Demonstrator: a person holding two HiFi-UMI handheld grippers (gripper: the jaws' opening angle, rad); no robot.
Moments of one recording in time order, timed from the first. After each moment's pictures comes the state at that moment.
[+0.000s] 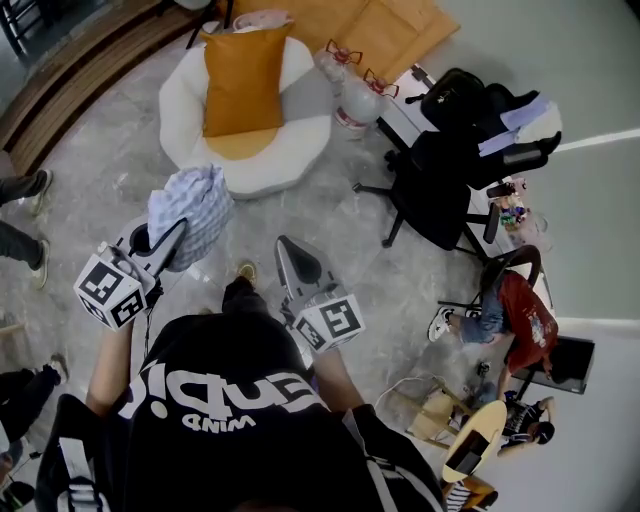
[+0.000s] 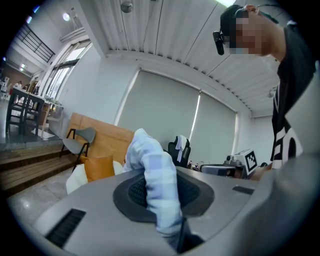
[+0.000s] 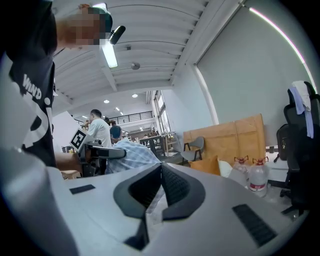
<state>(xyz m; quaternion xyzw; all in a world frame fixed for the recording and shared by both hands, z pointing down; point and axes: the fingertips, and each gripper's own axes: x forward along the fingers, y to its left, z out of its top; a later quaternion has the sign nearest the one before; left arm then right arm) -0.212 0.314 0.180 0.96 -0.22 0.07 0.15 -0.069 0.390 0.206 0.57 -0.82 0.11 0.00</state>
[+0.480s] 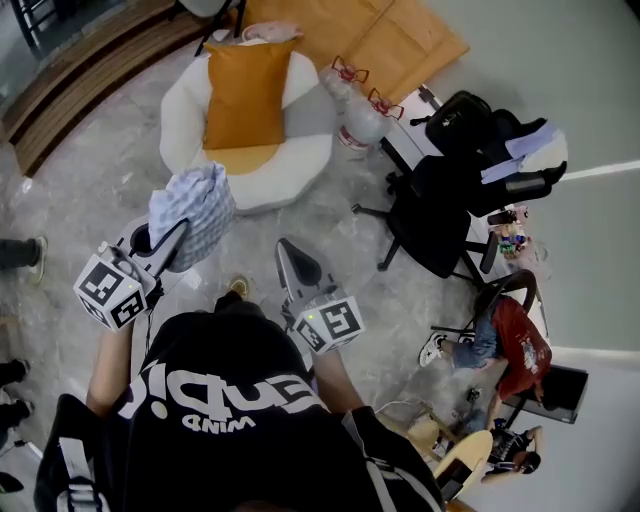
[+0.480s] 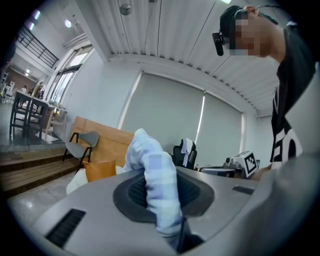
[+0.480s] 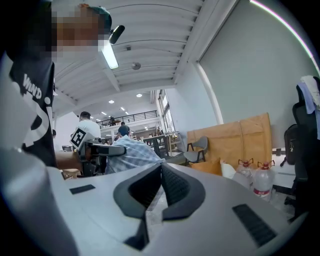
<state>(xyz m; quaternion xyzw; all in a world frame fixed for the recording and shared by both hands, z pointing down) -0.164 0.276 0.169 0.96 -0.25 0.05 0.14 -0.016 0.342 0.200 0.54 -0.84 0.11 0.00</state>
